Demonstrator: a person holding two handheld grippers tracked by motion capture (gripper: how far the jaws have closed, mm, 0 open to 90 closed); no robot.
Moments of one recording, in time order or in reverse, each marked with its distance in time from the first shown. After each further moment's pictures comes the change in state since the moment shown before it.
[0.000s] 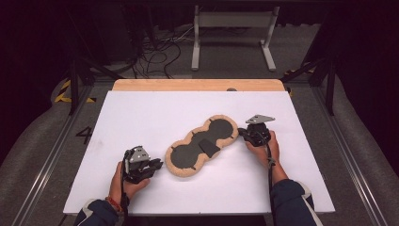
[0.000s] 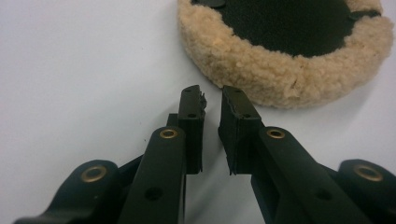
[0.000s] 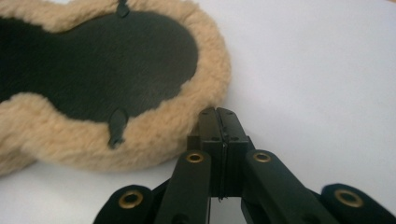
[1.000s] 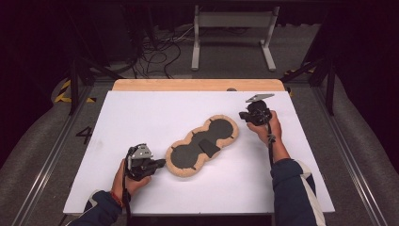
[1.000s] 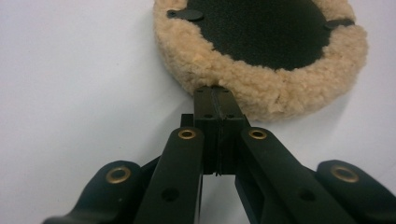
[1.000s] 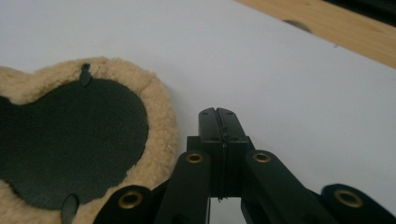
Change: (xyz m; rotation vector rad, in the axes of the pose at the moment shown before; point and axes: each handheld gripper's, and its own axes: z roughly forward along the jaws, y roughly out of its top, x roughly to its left) left arm 0.004 0.007 0.009 0.005 -0.078 0.029; right arm -0.033 0.059 0.010 0.066 0.000 -0.013
